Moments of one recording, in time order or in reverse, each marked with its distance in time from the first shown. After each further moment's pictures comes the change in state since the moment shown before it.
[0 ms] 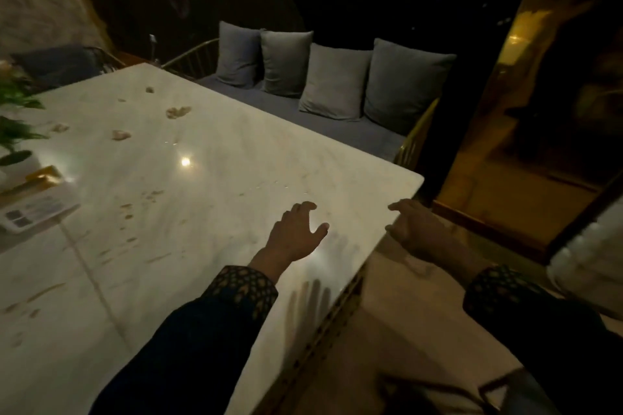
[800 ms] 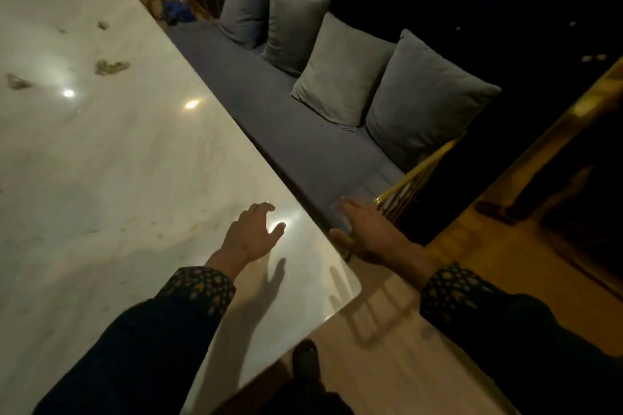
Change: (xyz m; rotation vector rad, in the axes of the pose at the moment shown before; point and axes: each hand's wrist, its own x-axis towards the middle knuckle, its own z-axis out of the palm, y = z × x) left_hand 0.345 0.073 0.115 -0.077 0.085 -0.346; right_hand 0.362 0.194 -0.055 -0.089 -0.242 -0.418
